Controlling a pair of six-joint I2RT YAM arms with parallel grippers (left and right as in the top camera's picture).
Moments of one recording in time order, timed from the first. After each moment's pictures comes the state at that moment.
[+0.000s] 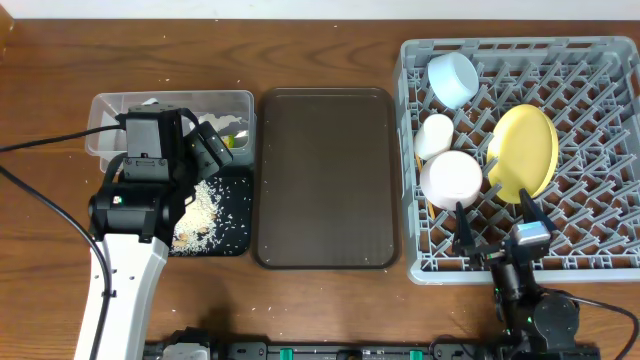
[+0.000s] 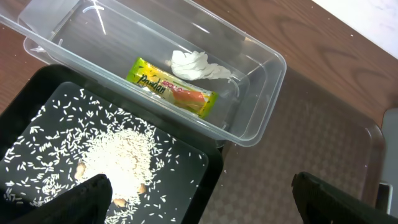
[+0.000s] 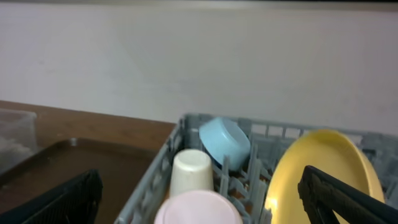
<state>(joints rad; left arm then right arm) -0.05 1.17 1.12 -0.83 -0.11 -0.56 0.09 0.01 0.05 0.06 -0.11 -0.01</state>
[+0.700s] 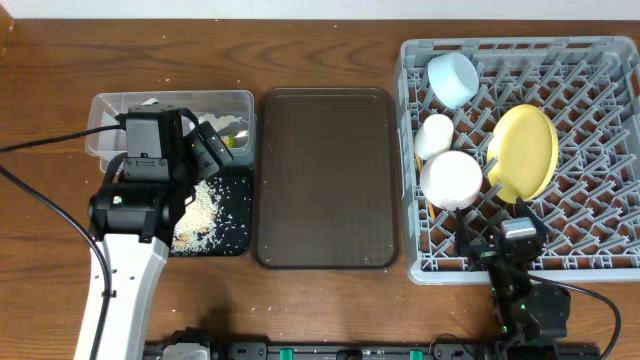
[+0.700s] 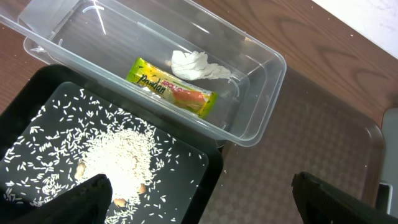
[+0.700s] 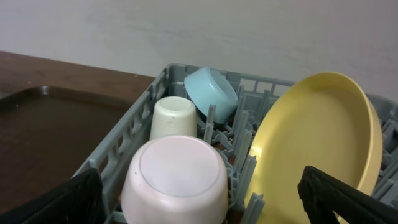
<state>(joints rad) -0.05 1.17 1.12 -0.83 -0.11 -0.56 0.04 0.01 0.01 -0.06 -0.10 -0.10</state>
